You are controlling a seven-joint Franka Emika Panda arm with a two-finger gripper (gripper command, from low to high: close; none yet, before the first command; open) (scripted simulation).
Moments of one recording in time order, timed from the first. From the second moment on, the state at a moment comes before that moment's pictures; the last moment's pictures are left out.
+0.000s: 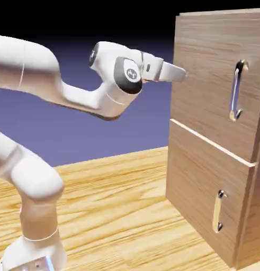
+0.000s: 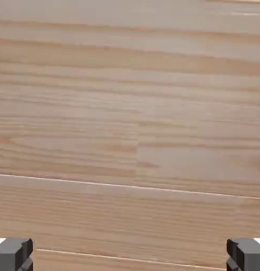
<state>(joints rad) 0.36 -0.74 -0.47 -2.49 -1.23 3.13 1.64</state>
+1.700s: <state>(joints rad) 0.78 -0.88 -1.04 -2.13 -2.78 3.13 2.84</state>
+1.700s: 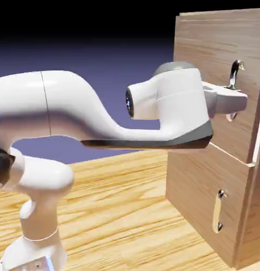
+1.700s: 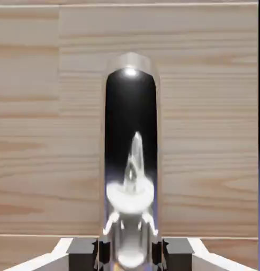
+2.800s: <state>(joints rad) -0.42 -1.15 -0.15 -2.74 -1.99 3.06 2.64</state>
